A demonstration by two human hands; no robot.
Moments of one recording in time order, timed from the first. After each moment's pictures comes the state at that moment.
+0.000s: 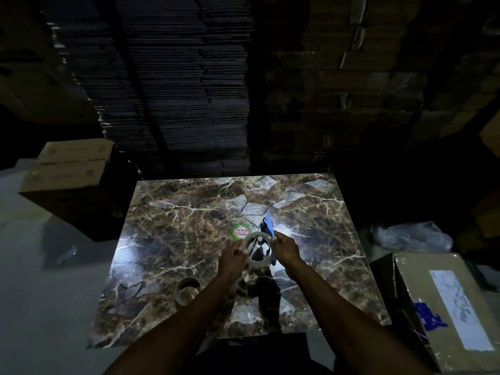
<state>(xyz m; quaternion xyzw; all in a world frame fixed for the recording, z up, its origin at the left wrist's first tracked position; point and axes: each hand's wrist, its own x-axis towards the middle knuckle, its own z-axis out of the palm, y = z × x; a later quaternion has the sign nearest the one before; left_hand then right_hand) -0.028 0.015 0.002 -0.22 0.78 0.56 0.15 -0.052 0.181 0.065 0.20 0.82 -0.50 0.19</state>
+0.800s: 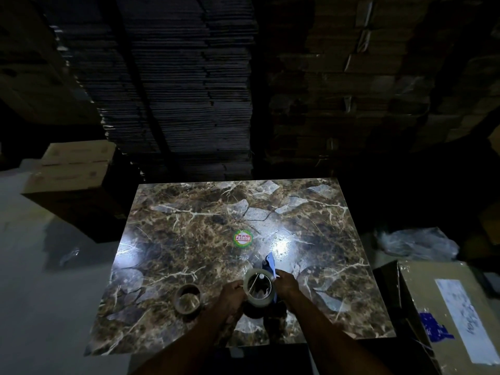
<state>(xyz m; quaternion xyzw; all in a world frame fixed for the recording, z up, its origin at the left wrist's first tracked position) 0.019 0.030 -0.017 -0.30 0.65 0.66 0.23 -0.015 0.186 0.008 0.24 0.82 -0.43 0.31</state>
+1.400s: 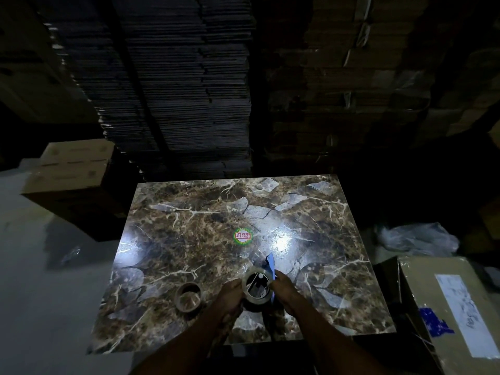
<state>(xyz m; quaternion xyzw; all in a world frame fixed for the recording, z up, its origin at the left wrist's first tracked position) 0.029 0.020 -0.006 -0.30 0.63 0.67 0.26 -0.009 0.183 -0.030 0.26 0.76 -0.50 0.34</state>
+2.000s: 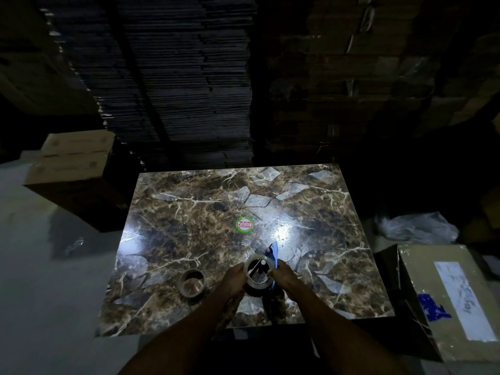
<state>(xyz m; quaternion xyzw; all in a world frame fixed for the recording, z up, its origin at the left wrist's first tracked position) 0.021 0.023 -0.003 -0.21 0.75 0.57 0.28 -0.005 0.186 -0.045 0.23 0.78 -0.46 0.35</state>
